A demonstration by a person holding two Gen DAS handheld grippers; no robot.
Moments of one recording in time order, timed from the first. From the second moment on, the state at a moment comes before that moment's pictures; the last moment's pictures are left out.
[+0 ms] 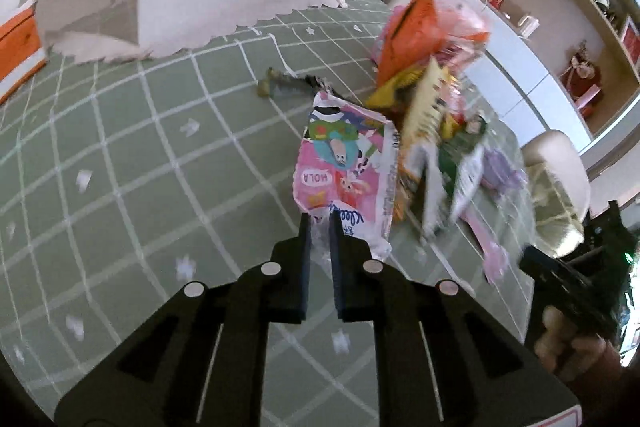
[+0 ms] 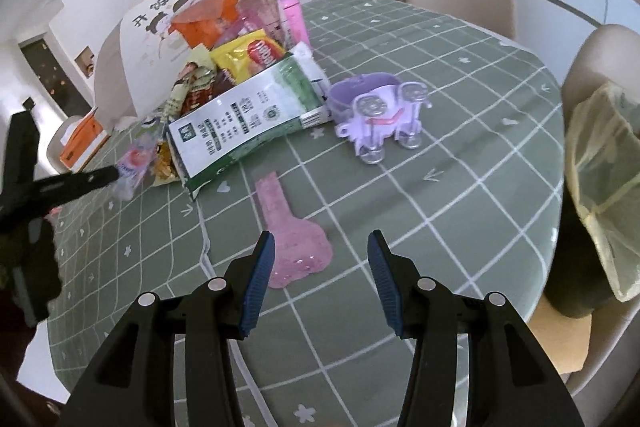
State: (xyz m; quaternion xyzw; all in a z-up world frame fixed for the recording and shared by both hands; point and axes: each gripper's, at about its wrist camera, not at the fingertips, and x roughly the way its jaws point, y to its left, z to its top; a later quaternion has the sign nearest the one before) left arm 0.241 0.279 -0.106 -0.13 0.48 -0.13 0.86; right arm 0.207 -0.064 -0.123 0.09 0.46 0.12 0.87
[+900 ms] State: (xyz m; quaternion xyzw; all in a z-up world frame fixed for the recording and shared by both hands) left arm 0.176 0.272 -0.090 -0.14 0.46 -0.14 0.86; right arm 0.214 -0.014 -0.127 0.01 0.47 0.16 0.87
